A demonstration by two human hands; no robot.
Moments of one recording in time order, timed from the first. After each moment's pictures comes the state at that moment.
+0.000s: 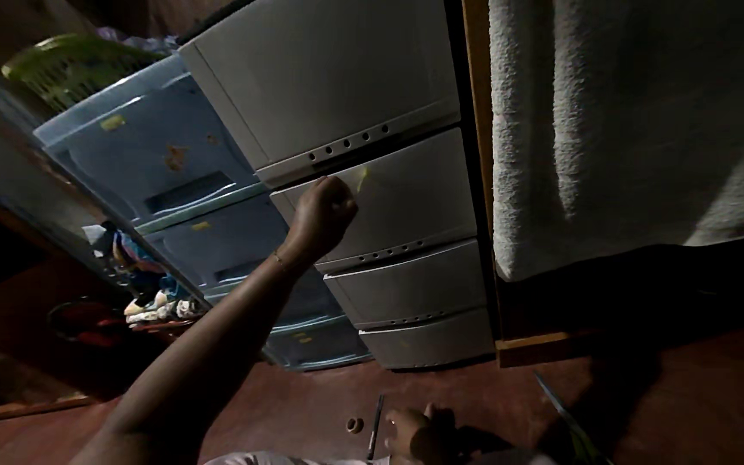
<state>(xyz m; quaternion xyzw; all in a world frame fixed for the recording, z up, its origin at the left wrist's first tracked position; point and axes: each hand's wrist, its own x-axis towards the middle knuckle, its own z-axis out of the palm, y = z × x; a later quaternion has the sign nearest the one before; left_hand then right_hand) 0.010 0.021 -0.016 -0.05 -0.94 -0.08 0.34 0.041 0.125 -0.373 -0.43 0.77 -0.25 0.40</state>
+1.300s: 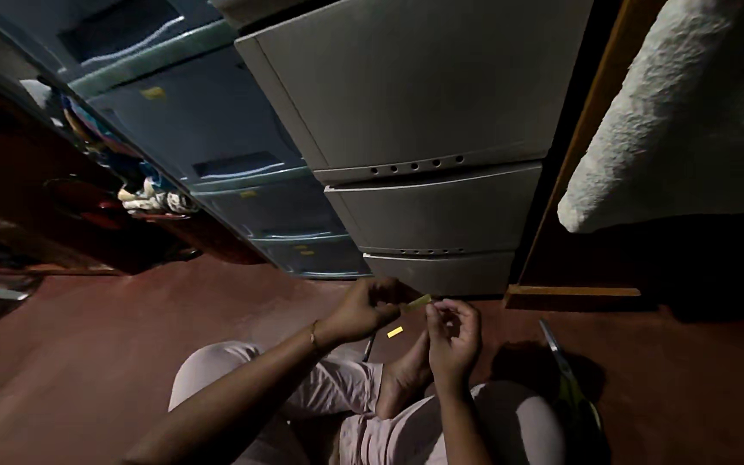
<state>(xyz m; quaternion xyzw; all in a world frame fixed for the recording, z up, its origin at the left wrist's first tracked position) 0.089 0.023 -0.227 0.05 -0.87 -0.48 -0.01 0.041 0.159 -0.350 -0.18 0.54 -0.80 -0.18</state>
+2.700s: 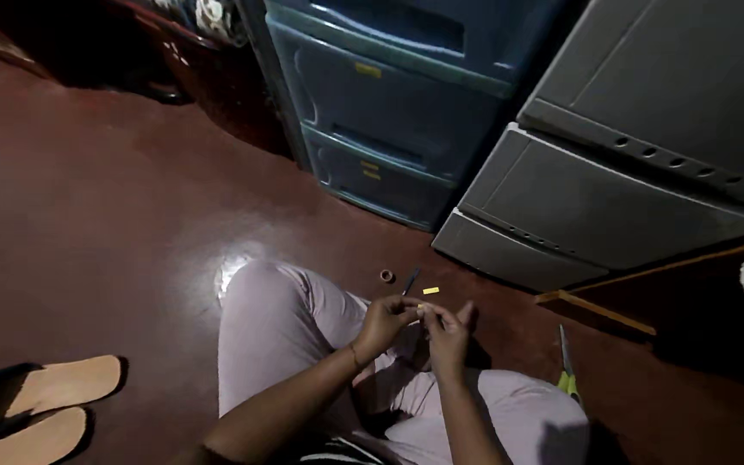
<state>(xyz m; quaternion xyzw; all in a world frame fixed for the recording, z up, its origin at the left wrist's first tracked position) 0.224 -0.048 -0.382 0.26 -0.66 -0.69 0.12 0.148 0.071 -0.397 -0.18 0.70 -0.68 0.14</state>
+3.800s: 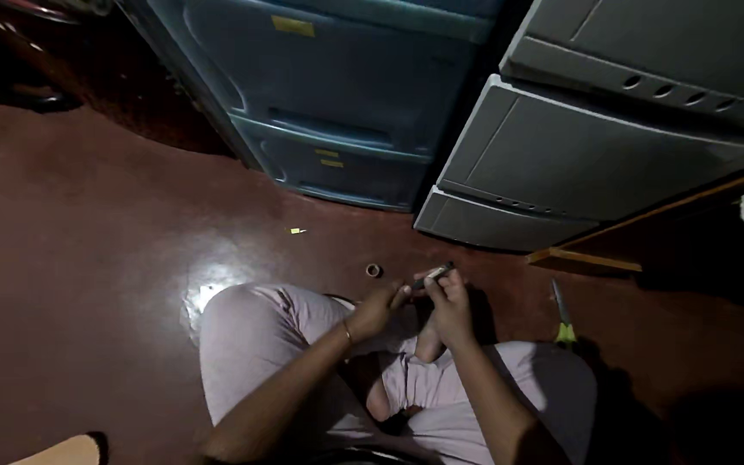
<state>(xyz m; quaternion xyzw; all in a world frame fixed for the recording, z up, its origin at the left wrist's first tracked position) 0.193 -0.101 -0.390 0.09 -0.83 -0.54 -0.10 0.110 0.050 -0.392 -0.16 0.65 -0.72 0.19</state>
